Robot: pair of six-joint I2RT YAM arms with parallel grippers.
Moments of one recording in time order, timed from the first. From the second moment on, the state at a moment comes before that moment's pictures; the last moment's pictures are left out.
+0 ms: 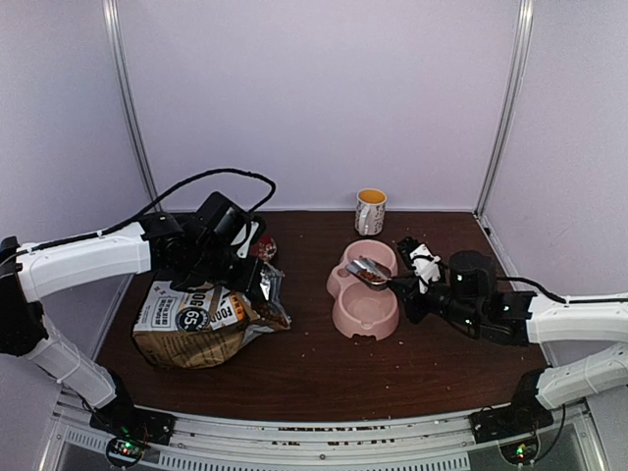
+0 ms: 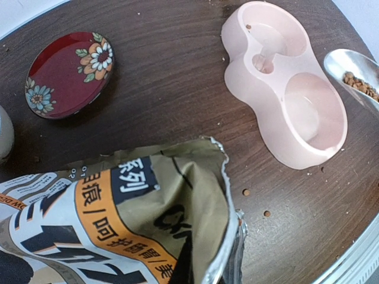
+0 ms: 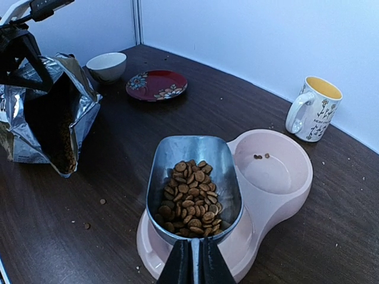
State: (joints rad) left arm -0.84 1.45 1.19 -0.64 -0.11 -0.39; right arm 0.85 1.11 0.54 0.25 0.16 0.02
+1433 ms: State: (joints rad) left arm -0.84 1.49 1.20 -0.62 -0.12 -0.33; right arm 0.86 1.06 0.75 -0.39 0.16 0.07
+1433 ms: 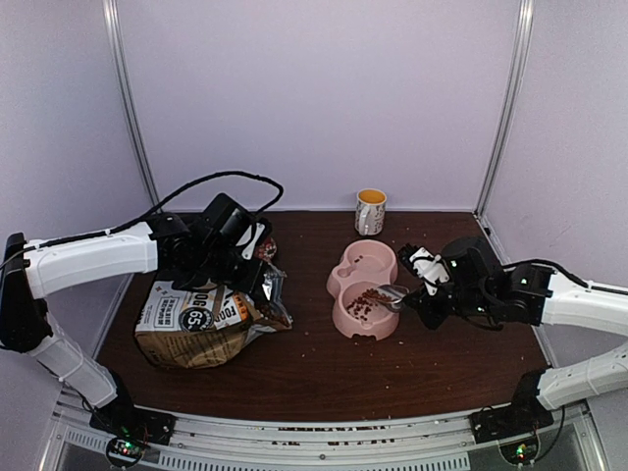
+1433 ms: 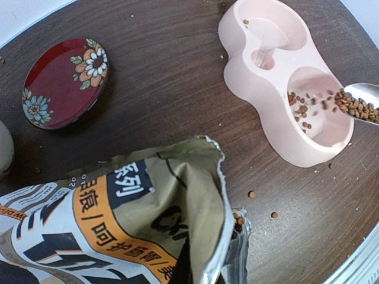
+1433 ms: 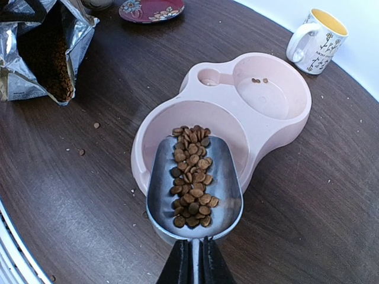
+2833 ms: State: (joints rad) left arm -0.84 1.51 1.22 -0.62 -0.12 -0.32; right arm 0.87 1.12 0.88 -0.57 0.16 0.05
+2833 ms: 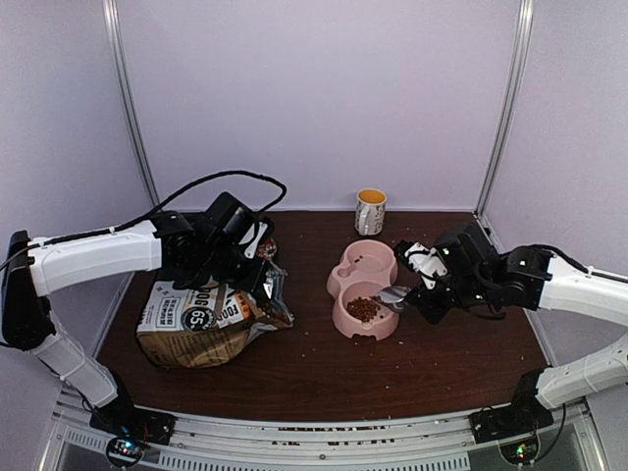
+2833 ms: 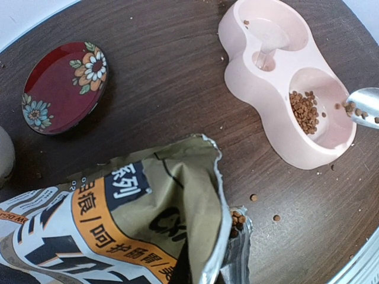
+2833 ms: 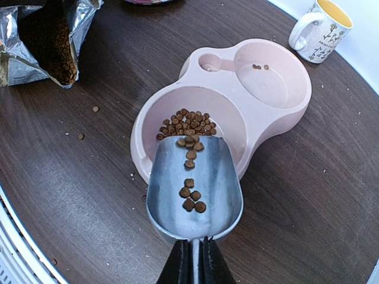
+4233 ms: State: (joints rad) left arm -0.84 1.45 1.15 -0.56 -0.06 -0.32; right arm 0.92 1.21 1.03 -0.57 0.10 -0.15
